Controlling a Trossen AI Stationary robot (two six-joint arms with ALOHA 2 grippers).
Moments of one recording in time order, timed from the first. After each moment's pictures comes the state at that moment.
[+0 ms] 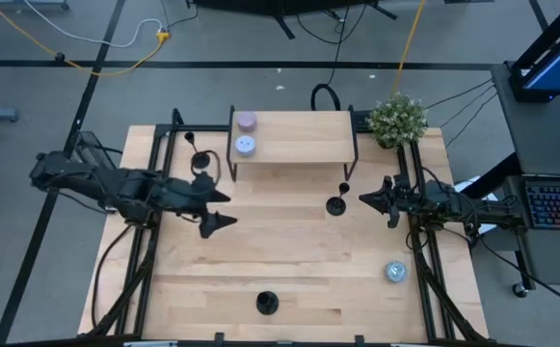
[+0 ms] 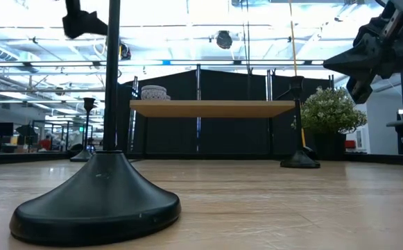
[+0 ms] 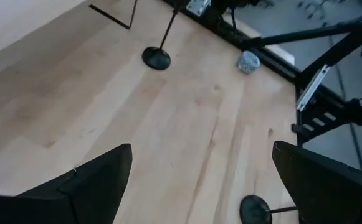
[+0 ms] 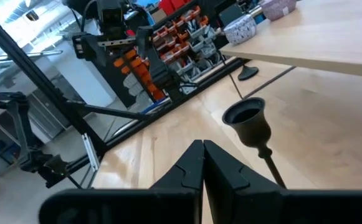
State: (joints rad) left arm -0.22 0.95 0.88 -0.49 -0.22 -0.66; right arm -0.05 0.01 0.09 -0.11 0.05 0.57
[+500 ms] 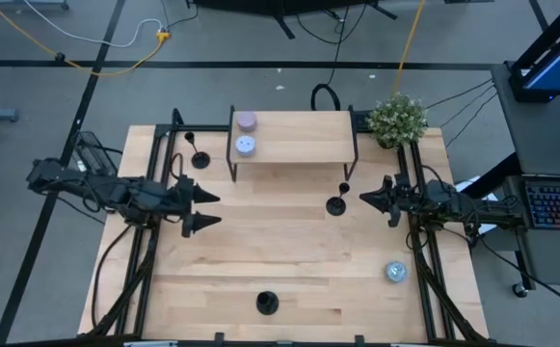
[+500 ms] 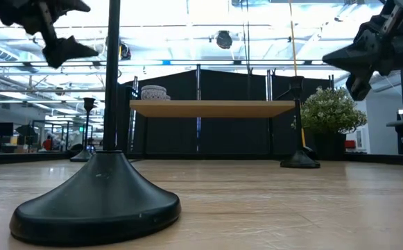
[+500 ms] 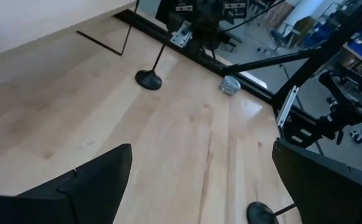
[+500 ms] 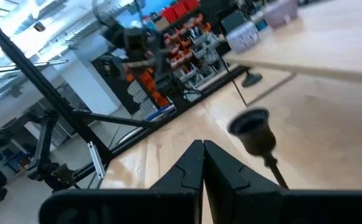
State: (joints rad) left arm -0.24 0.57 0.47 -0.20 -0.24 -0.59; right arm -0.05 0.01 0.08 -0.06 0.05 0.58
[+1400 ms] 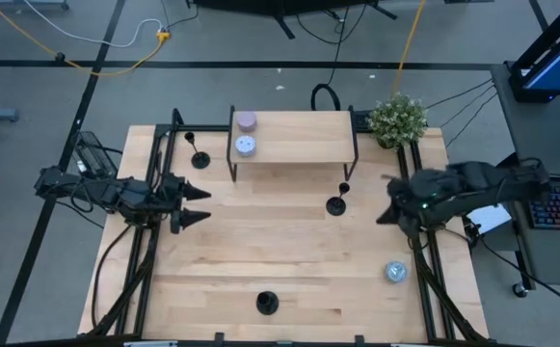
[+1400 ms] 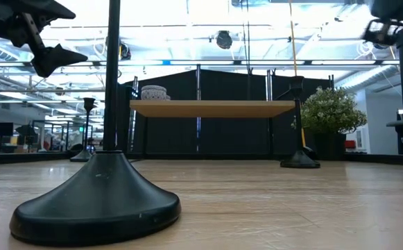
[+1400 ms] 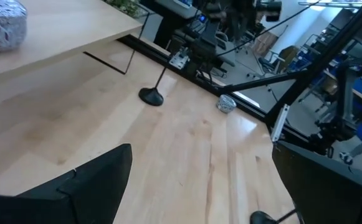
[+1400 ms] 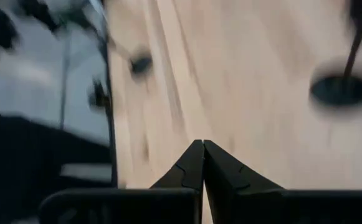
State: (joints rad) left arm -0.24 0.31 0.33 -0.21 -0.27 -0.56; right arm 0.16 0.69 0.89 -0.97 -0.19 0.68
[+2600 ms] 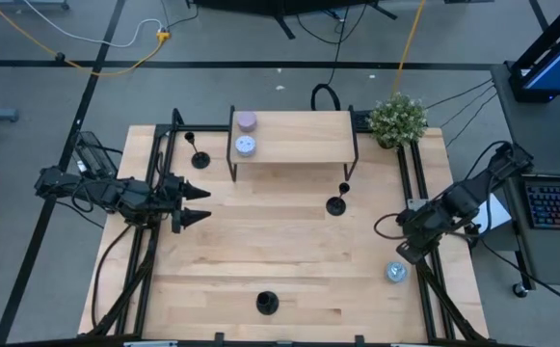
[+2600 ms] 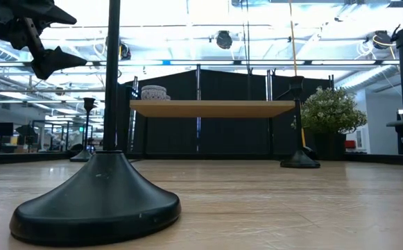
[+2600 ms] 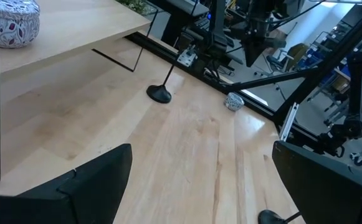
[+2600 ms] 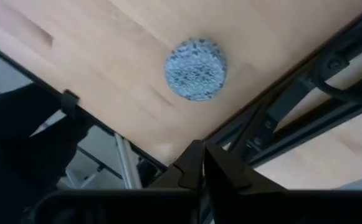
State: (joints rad) left arm -0.24 0.31 0.33 -0.23 -0.29 -0.56; right arm 0.61 0.82 0.83 -1.26 -0.34 1.59
